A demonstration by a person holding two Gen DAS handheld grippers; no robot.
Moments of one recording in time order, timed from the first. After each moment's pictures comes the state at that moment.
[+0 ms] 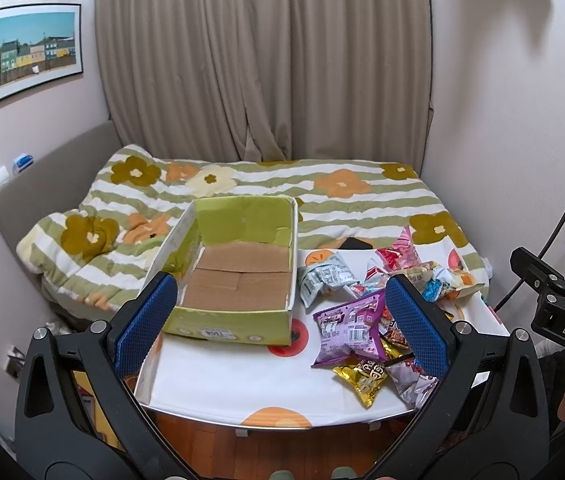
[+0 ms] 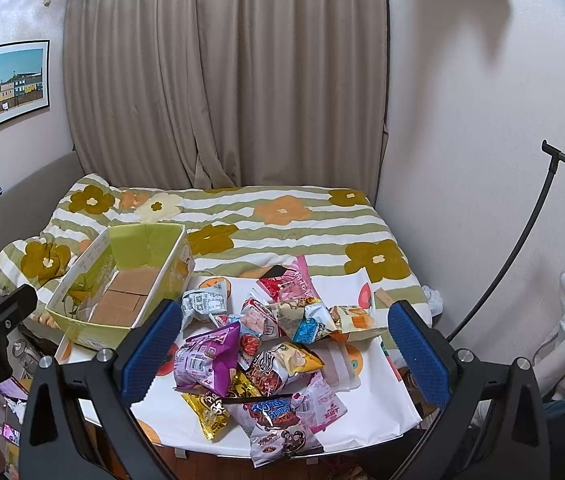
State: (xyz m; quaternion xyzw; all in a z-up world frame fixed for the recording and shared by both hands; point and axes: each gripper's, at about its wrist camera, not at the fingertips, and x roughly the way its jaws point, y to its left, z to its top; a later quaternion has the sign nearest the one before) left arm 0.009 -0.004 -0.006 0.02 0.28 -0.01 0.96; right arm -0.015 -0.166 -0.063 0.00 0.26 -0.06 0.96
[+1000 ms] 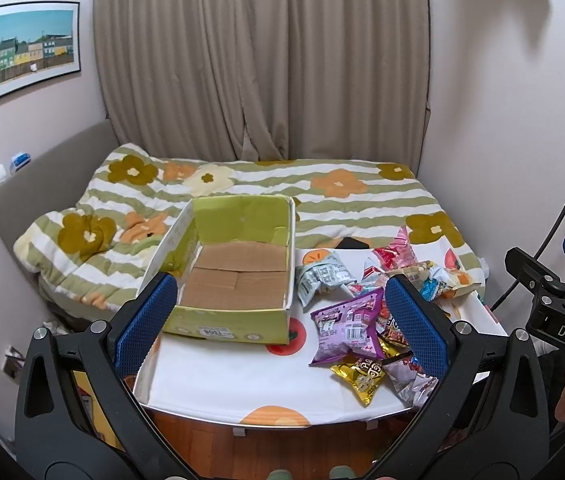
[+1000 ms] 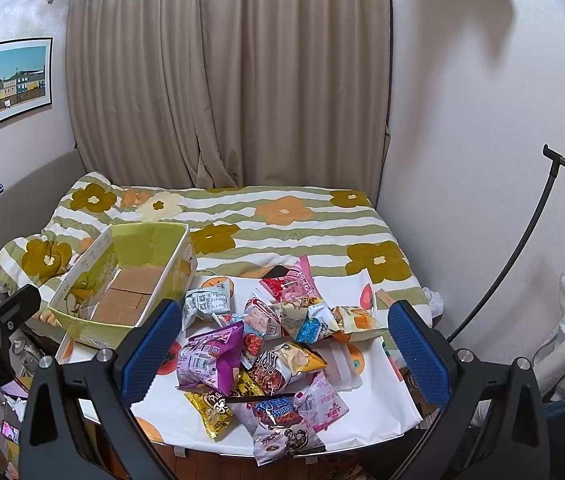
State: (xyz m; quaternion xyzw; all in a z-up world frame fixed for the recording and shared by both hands) left arm 0.007 -0.003 -0.006 0.01 0.28 -0.02 0.96; right arm -0.016 -0.163 -0.064 0.00 0.27 -0.06 0.96
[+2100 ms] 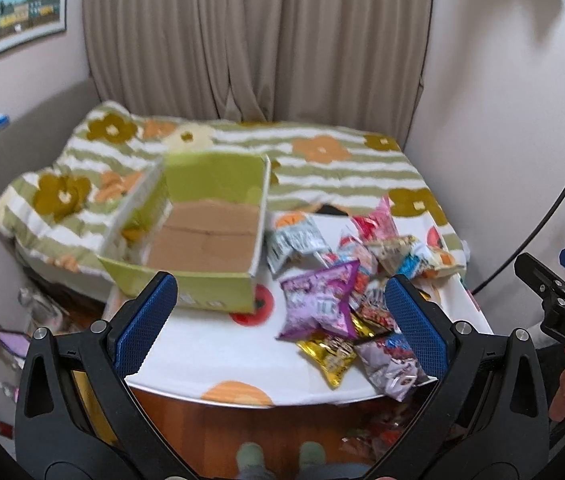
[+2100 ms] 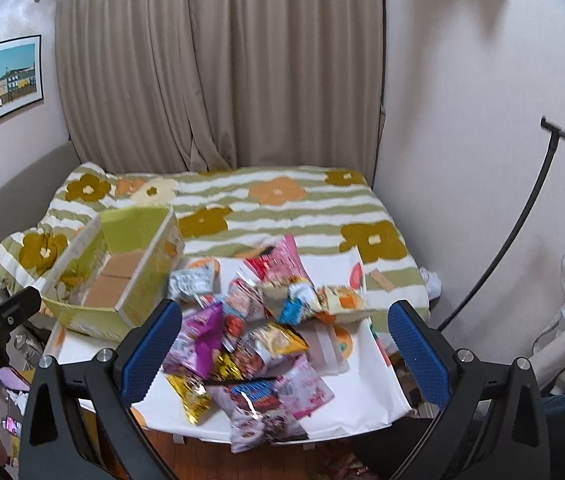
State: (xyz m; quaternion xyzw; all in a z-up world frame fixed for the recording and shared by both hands) left arm 0.033 -0.021 -0.041 -0.03 0.36 -0.05 0.93; right arm -0.010 -0.200 -0.086 0.02 0.31 -0.06 0.95
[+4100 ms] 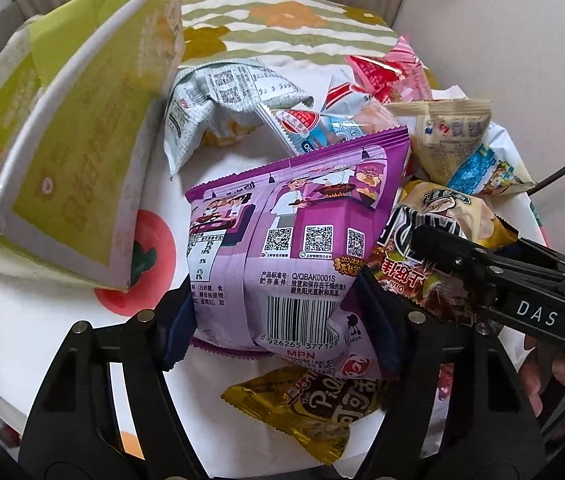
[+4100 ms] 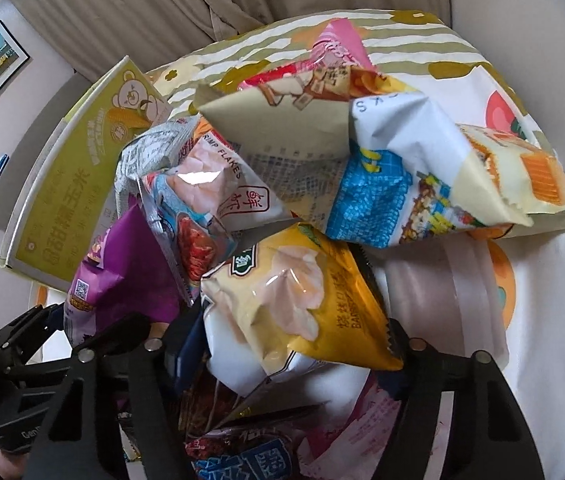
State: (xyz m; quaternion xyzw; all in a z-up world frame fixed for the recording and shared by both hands) left arm 0.180 -0.093 -0.256 -0.01 0.53 -0.11 0.84; right arm 0.160 -0.236 -0.302 0.13 0.51 0.08 0.85
